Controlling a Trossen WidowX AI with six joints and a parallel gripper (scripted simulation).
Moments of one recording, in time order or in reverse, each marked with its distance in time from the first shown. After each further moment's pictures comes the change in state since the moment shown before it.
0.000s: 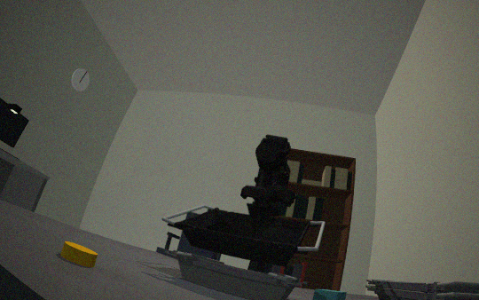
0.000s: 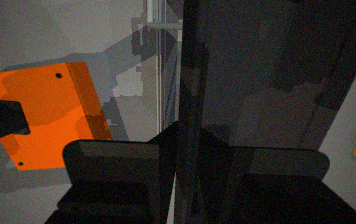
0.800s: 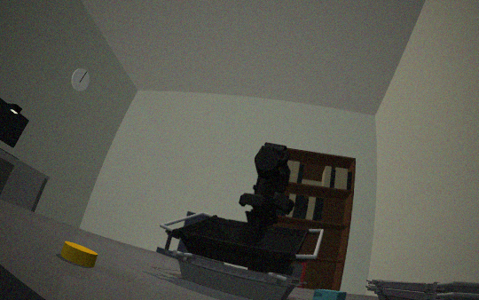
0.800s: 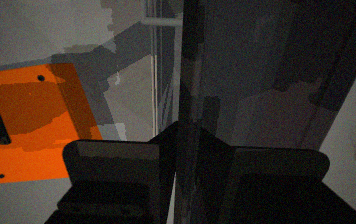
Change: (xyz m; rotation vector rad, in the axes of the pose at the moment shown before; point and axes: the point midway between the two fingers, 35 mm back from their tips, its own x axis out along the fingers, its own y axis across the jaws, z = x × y) arm 0.023 0.001 0.000 0.001 -0.003 -0.021
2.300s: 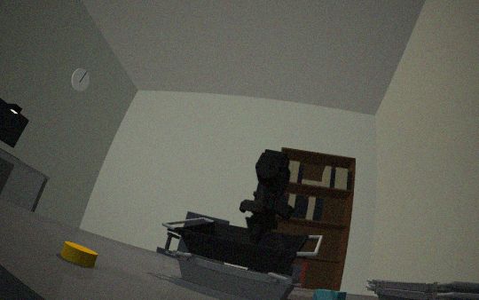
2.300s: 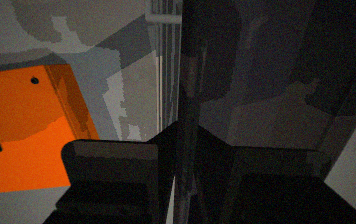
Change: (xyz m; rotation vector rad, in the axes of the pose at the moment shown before) arm 0.015 0.011 0.000 0.001 0.000 -0.016
